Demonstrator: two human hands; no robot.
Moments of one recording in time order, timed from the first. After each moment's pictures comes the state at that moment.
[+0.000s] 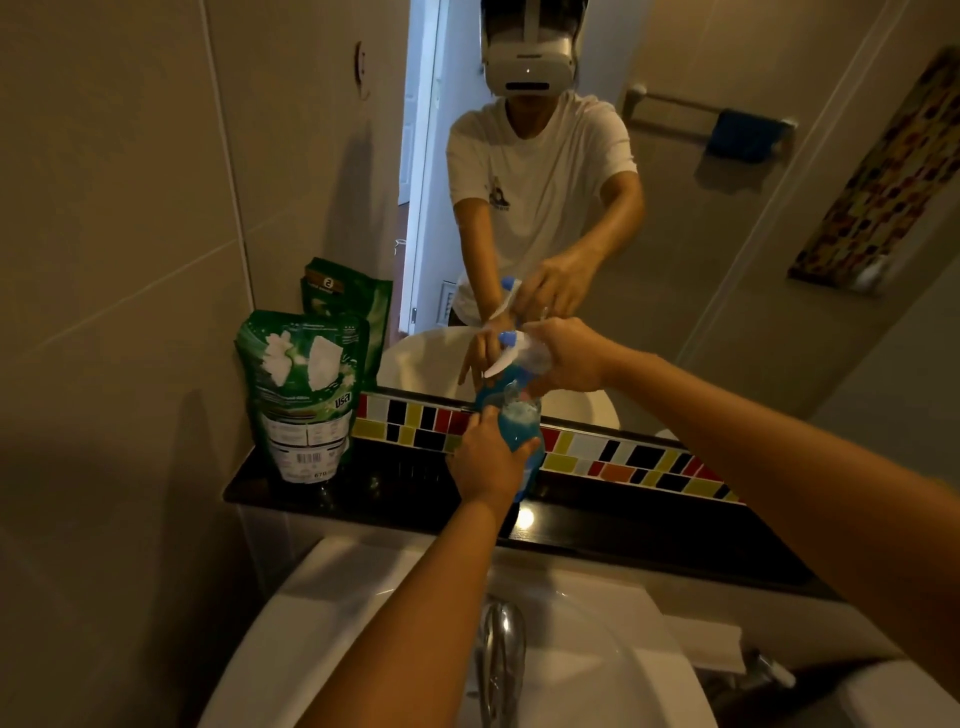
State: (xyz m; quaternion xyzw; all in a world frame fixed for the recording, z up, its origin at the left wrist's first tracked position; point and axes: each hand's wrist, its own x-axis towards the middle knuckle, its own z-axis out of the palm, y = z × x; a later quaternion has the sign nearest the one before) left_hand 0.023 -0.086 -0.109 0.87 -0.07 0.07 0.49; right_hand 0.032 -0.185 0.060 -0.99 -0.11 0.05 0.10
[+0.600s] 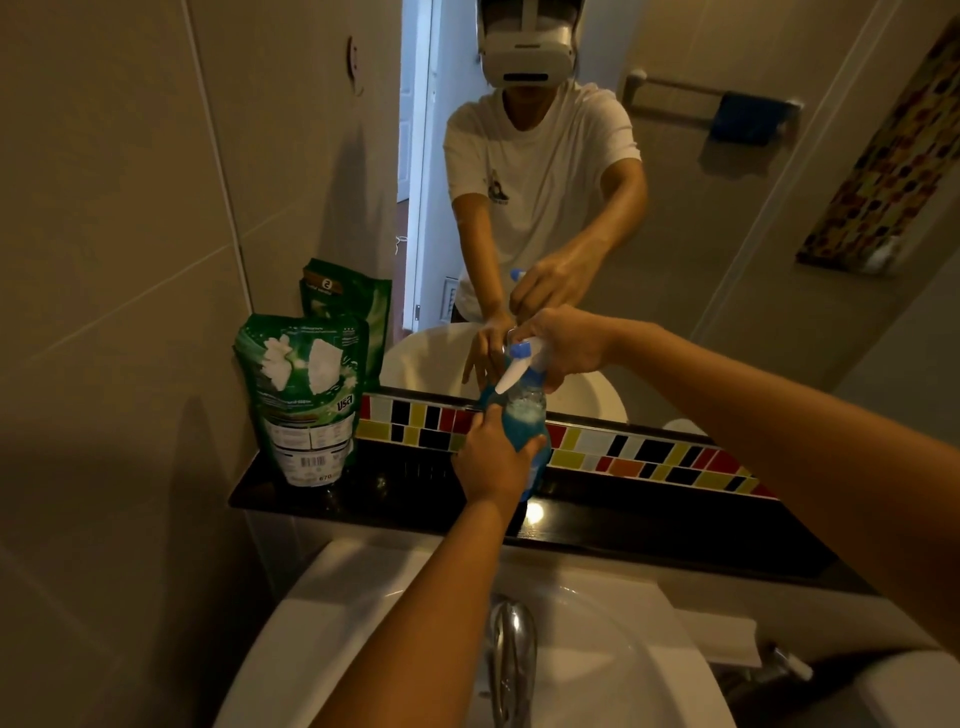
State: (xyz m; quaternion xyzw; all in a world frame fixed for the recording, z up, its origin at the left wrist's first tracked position) left_hand 0.023 -0.086 -0.112 0.85 -0.08 0.07 0.51; right_hand 0.060 -0.189 0.062 -0.98 -0.11 0.14 0.02
